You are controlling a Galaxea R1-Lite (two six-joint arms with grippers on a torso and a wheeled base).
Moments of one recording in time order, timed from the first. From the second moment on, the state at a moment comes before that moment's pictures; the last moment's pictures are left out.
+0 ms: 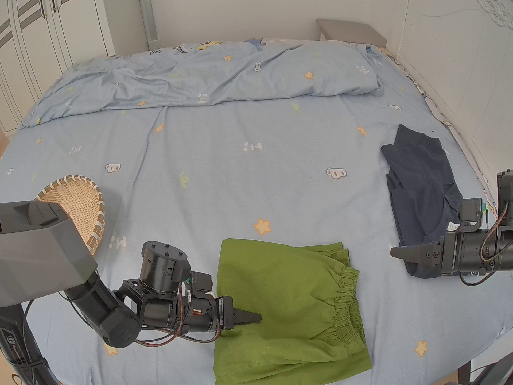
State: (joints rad) left arm -0.55 2.06 -0.52 -0.88 -0.58 -0.68; right arm 0.29 1.34 -0.62 -0.16 0.41 0.25
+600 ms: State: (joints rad) left arm -0.36 1.85 -0.77 -0.16 -0.61 -0.49; right arm 0.28 1.34 -0.62 -0.15 0.41 0.25
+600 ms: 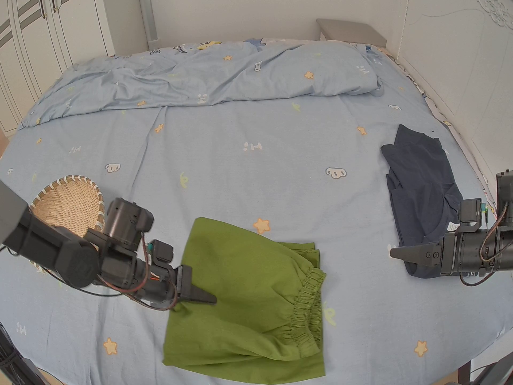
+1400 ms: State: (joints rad) left arm -0.12 1.65 -1.13 0.33 -0.69 -0.24; right arm 0.30 1.38 -0.61 -0.15 0.40 0.25
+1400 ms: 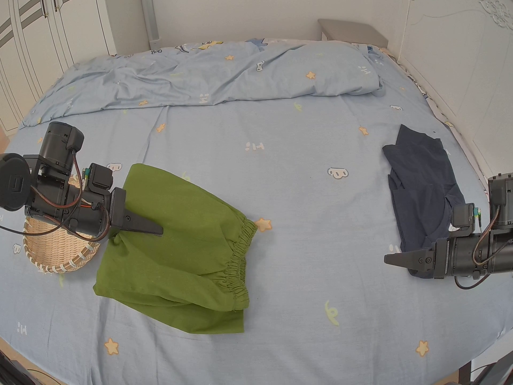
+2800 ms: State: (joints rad) left arm -0.39 1.60 -1.13 0.31 -0.59 -0.23; right arm 0.30 1.38 -0.61 -0.16 0.40 0.25
